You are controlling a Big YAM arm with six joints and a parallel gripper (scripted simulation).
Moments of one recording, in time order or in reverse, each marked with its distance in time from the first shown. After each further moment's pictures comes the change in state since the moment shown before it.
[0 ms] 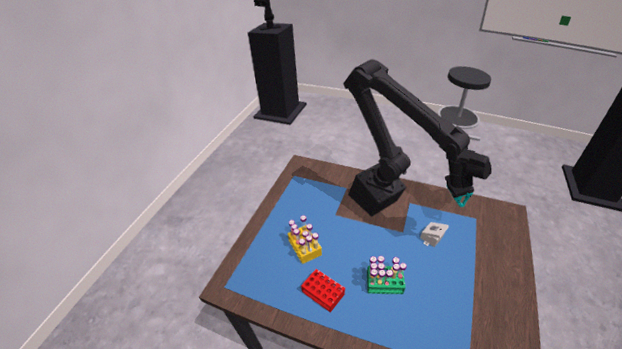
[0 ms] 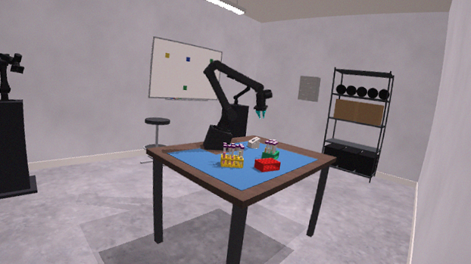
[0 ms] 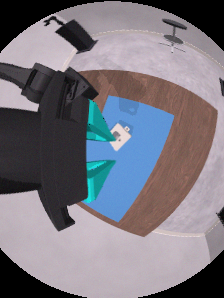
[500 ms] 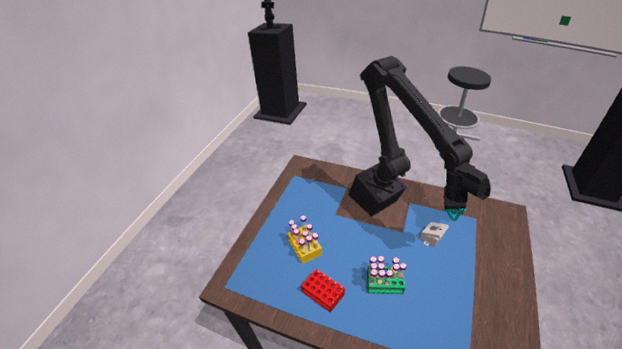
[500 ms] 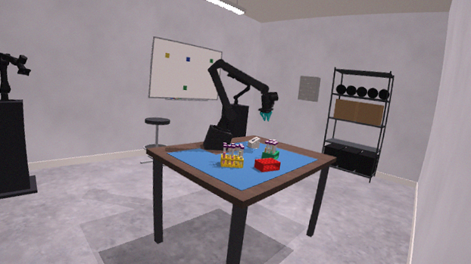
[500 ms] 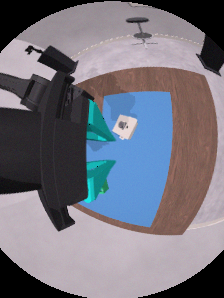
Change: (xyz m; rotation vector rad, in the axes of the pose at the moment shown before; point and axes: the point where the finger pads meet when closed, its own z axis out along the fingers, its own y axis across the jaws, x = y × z) arm 0.042 -0.048 0.007 0.022 0.098 0.313
